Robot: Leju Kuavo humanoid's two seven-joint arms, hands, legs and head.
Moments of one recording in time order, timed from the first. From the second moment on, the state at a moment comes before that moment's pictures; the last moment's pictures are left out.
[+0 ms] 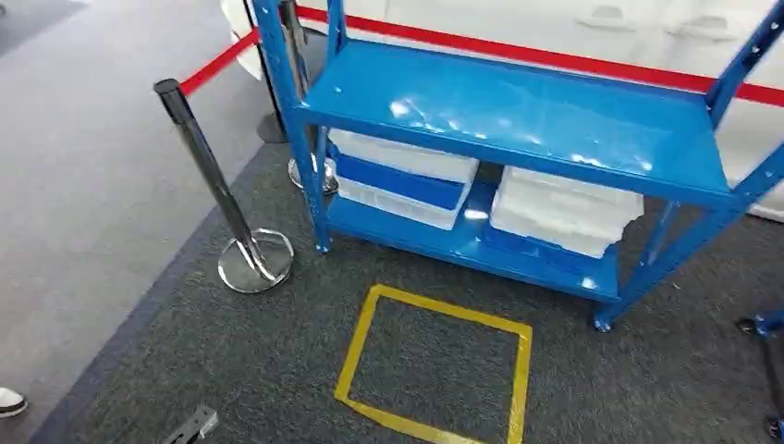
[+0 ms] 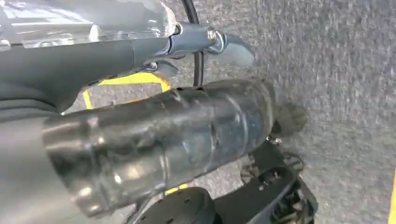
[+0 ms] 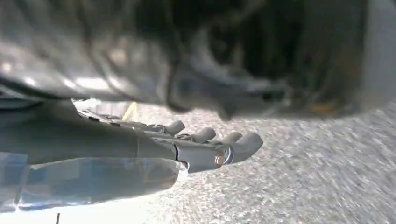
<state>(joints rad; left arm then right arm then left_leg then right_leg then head) -0.19 0.06 0.17 -0.25 -0.50 -0.55 0.05 -0.03 0.10 -0.20 -0.17 0.66 0.25 0.28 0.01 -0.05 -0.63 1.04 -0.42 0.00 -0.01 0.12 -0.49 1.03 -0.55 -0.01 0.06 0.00</state>
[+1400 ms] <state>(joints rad) -0.19 0.06 0.13 -0.25 -0.45 -0.54 0.05 -0.02 0.10 -0.22 -0.16 0.66 0.25 0.29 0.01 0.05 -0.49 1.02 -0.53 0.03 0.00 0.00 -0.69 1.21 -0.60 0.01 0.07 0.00</state>
